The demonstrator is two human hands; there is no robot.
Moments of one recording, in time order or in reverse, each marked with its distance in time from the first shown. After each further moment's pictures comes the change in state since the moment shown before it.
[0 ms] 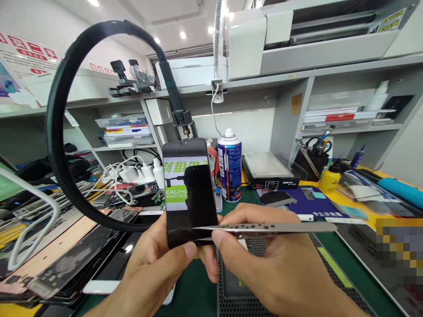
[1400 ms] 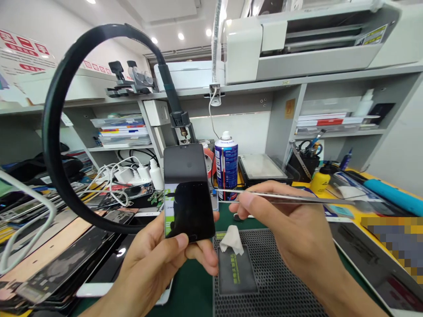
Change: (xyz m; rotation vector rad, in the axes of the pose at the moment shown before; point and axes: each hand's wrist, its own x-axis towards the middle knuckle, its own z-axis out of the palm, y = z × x) left_hand -0.001 0.001 -0.007 0.033 0.032 -0.055; right_hand 0.008 0.022 -0.022 0.358 0.290 0.035
